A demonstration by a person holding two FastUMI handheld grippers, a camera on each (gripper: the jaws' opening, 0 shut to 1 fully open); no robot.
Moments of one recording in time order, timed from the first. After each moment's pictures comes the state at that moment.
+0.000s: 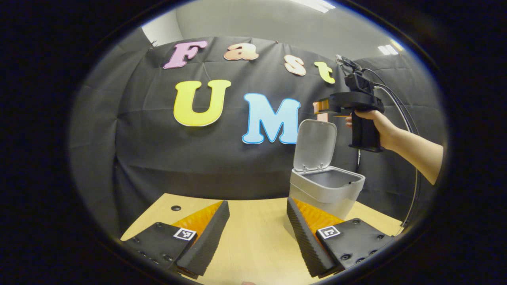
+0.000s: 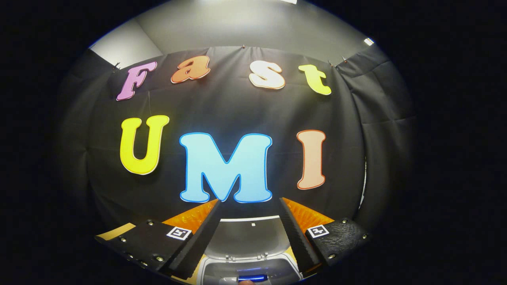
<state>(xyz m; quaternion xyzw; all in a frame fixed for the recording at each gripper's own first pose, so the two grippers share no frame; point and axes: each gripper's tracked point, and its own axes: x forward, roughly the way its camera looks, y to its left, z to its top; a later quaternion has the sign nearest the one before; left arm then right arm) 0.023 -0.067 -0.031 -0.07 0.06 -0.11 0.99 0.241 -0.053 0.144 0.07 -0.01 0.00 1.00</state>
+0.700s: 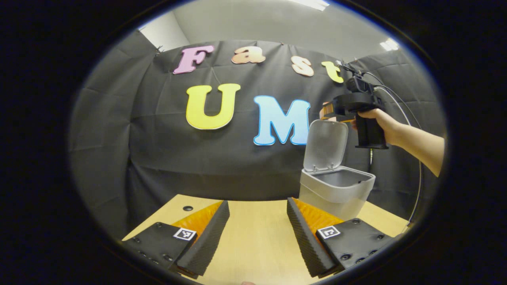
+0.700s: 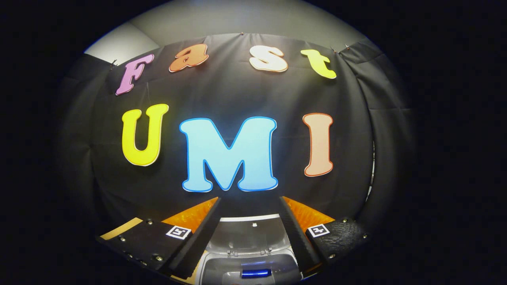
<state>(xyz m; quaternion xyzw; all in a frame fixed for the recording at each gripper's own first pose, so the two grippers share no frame) 0.011 -0.070 -0.032 -0.05 0.05 -0.06 1.00 0.247 -0.054 0.120 0.07 0.03 0.04 1.00</state>
